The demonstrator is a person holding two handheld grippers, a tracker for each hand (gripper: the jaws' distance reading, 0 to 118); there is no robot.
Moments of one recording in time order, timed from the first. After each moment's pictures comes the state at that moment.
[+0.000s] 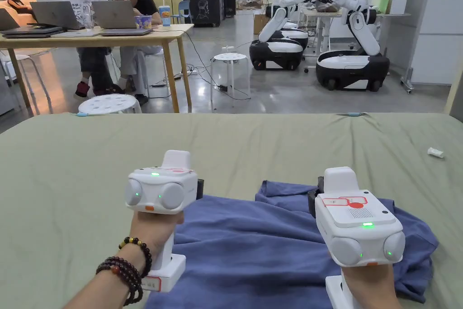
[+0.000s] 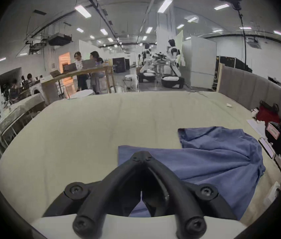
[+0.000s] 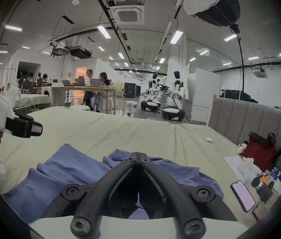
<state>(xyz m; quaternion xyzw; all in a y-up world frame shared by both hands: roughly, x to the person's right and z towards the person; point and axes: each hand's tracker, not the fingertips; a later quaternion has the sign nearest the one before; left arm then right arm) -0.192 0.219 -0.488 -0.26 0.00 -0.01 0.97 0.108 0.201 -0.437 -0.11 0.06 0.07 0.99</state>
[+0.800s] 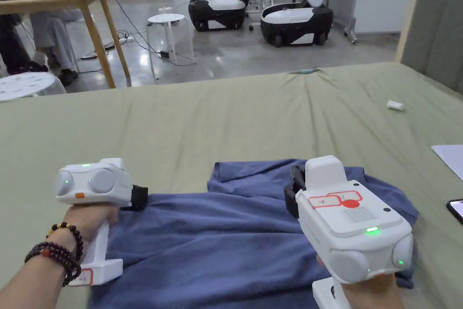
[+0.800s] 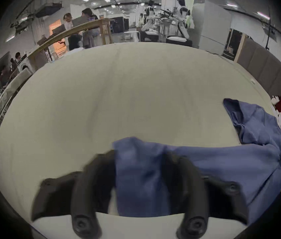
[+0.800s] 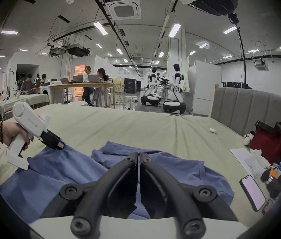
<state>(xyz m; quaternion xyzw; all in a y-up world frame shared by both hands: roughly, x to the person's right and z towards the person) -0.205 0.125 -0.634 -0.42 -0.01 -0.01 0.91 0.138 0.164 -0.480 -0.14 0.06 0.05 0.99</state>
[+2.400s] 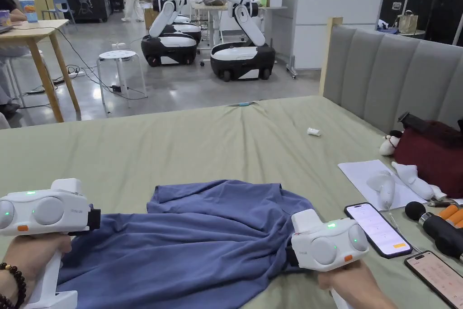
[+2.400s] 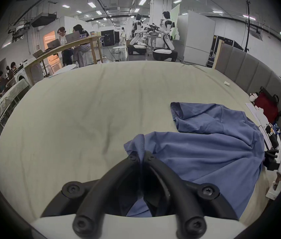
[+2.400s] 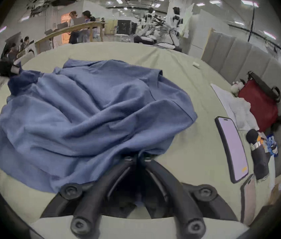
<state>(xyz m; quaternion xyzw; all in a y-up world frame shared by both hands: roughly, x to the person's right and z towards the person) -0.157 0.187 -0.535 -0.37 -0.05 -0.01 0.93 0.277 0.116 -0.453 -0.41 0.03 0.06 0.91</state>
